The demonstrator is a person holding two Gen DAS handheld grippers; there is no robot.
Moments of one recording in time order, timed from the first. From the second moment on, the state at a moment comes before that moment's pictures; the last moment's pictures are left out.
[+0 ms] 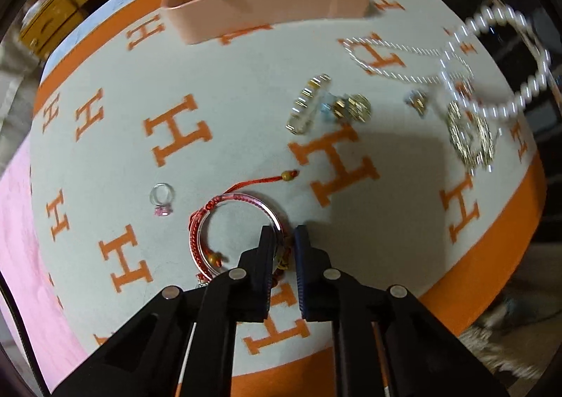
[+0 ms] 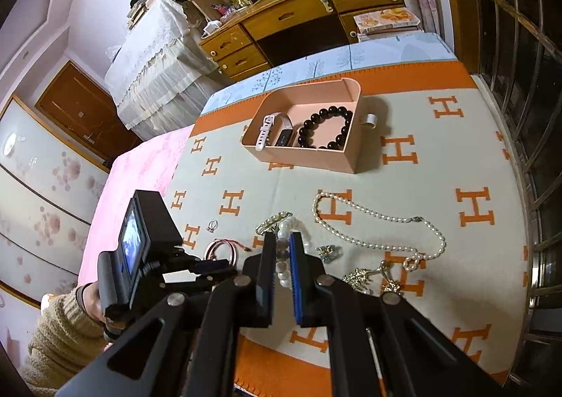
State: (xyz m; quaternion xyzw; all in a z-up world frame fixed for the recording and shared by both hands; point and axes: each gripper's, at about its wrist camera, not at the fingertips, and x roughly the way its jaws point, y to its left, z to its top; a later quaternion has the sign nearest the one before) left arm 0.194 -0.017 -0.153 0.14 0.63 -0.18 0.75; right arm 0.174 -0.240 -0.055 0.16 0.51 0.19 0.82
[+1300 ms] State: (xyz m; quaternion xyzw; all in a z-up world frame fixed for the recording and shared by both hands) left arm 0.379 -0.076 -0.115 0.01 0.56 -0.17 0.81; right arm 0.320 -0.217 -0.066 0.16 0.47 0.15 0.85
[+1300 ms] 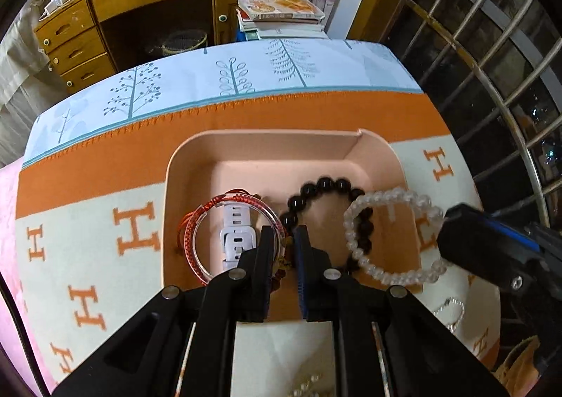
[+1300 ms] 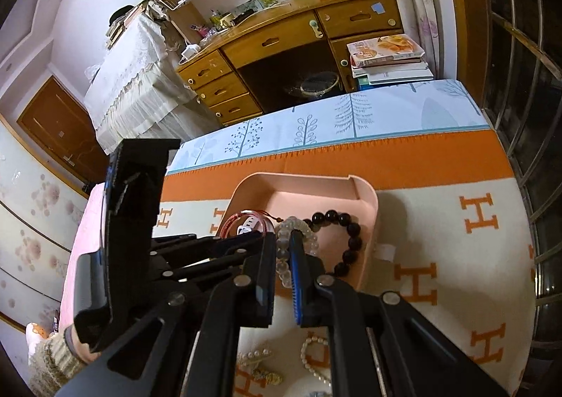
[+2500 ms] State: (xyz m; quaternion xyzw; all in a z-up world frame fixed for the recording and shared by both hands) left arm 0.340 -0.020 -0.086 -0.06 0.54 -0.18 0.82; right arm 0.298 -0.225 -0.075 0.15 0.50 0.16 0.84
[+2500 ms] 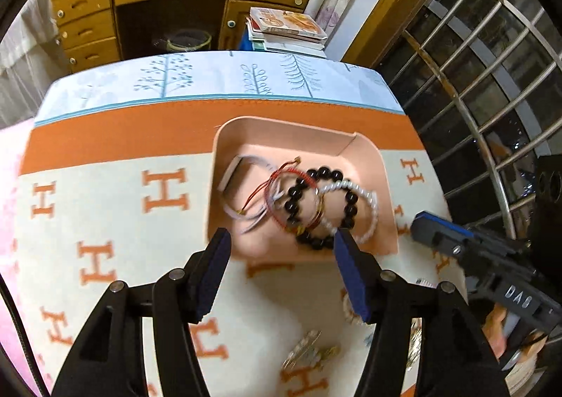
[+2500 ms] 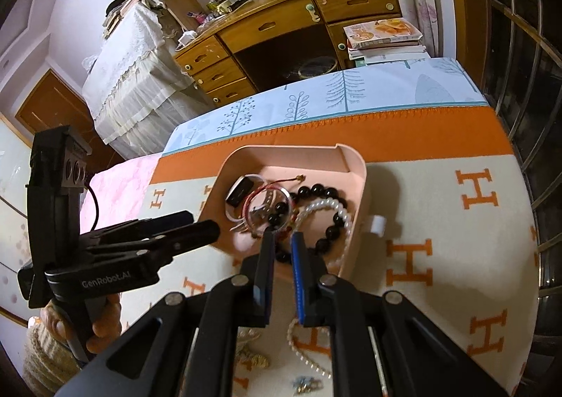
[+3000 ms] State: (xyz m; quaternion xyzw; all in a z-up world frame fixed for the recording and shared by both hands) left arm 0.228 -0.009 -0.054 0.01 0.52 -0.20 0.83; right arm 0.201 -0.225 -0.045 0.10 0.49 0.19 0.85
